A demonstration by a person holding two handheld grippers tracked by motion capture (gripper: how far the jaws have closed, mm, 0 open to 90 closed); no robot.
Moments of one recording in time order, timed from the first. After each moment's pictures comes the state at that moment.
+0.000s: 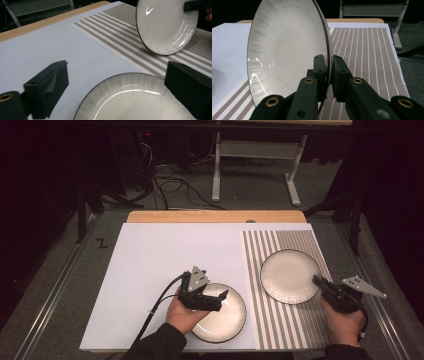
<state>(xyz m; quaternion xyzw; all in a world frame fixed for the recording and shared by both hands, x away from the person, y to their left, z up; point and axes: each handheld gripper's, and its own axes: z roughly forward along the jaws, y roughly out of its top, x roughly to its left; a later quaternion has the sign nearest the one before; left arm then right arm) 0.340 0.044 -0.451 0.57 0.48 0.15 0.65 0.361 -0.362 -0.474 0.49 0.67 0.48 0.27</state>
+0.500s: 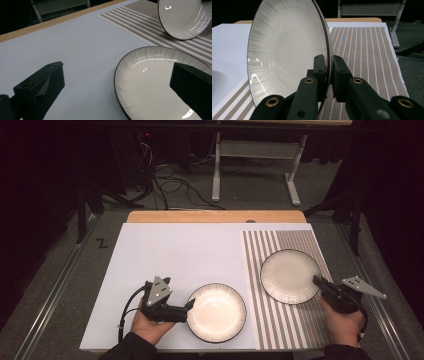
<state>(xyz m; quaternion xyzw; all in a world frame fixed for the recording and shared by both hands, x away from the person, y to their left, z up) 0.306 0.123 -0.455 0.54 0.50 0.19 0.65 0.360 -0.360 -0.473 0.50 0.67 0.48 0.28</state>
